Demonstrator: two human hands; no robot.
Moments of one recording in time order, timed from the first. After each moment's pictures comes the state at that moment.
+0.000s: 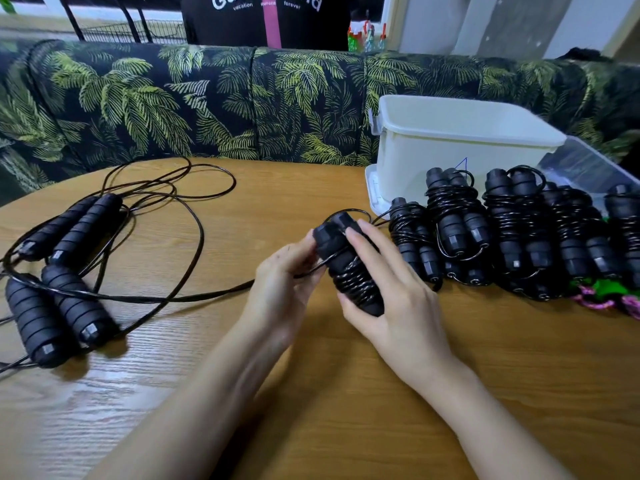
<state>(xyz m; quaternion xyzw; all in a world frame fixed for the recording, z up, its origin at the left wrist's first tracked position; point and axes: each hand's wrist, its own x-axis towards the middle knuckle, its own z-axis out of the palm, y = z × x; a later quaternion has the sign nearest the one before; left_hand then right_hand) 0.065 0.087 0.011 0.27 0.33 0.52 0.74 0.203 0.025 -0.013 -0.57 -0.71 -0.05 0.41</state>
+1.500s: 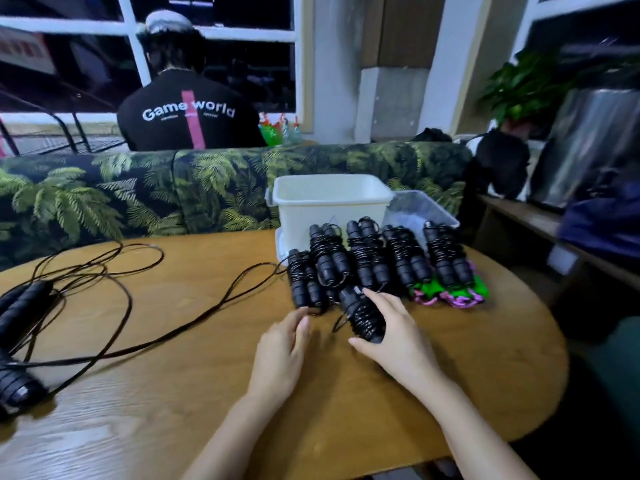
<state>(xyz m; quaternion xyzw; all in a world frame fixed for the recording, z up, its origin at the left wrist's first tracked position) 0.146 0.012 -0.027 0.79 0.42 0.36 0.27 0.327 -0.078 0.009 -0.78 -0.55 0.09 0.28</state>
